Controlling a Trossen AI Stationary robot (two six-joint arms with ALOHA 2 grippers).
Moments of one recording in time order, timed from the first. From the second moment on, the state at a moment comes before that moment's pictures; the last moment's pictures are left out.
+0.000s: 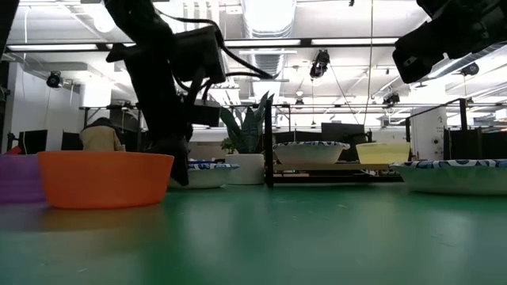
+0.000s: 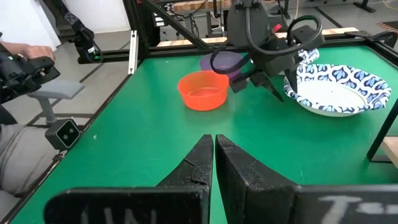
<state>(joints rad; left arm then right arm) -0.05 1.77 0.98 -0.55 -0.52 -0.17 0.13 0.58 0.33 0.01 -0.09 0.12</state>
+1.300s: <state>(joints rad) -0.28 1.68 1.54 -0.64 -0.50 0.24 0.13 0.58 0.33 0.01 -0.09 0.09</state>
